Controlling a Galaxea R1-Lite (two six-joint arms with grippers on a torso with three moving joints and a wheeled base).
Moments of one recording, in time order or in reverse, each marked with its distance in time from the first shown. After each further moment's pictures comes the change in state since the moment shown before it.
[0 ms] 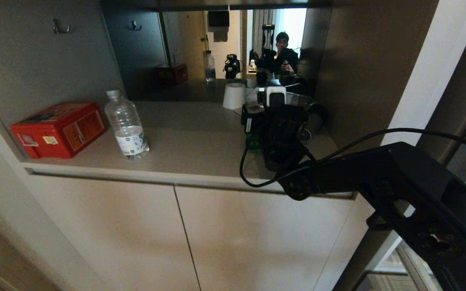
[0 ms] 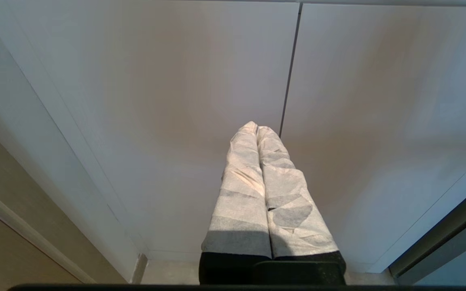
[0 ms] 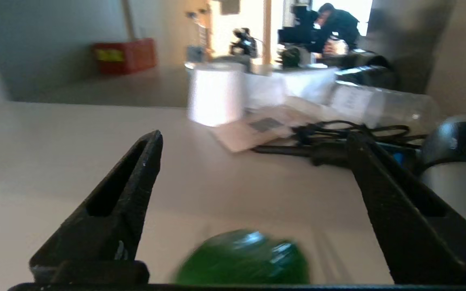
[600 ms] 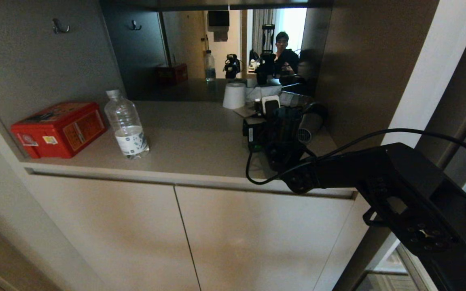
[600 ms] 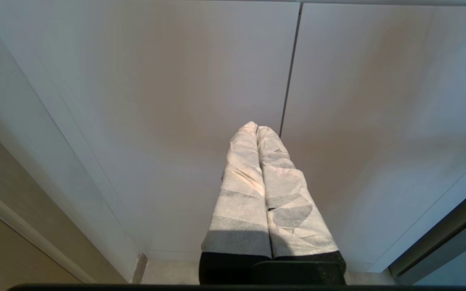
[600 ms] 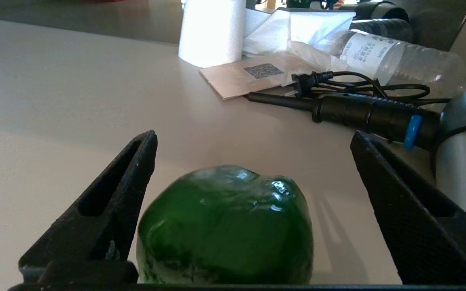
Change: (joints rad) left arm 0.000 0.000 0.000 0.000 0.000 0.000; right arm -0.036 0.031 -0.073 0.238 0.043 0.004
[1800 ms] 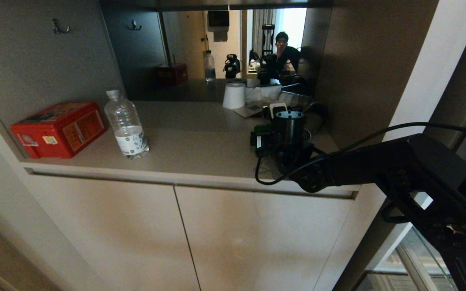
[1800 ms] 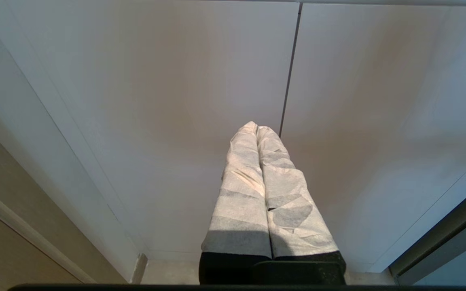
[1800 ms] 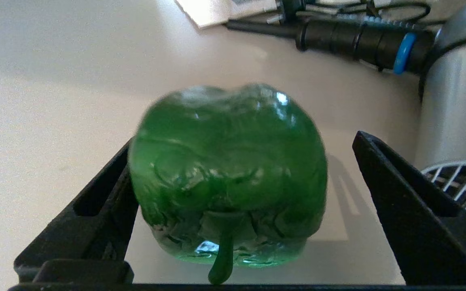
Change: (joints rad) left arm 0.000 0.000 0.000 0.000 0.000 0.000; right arm -0.021 -0.080 0.125 0.167 -0.016 0.112
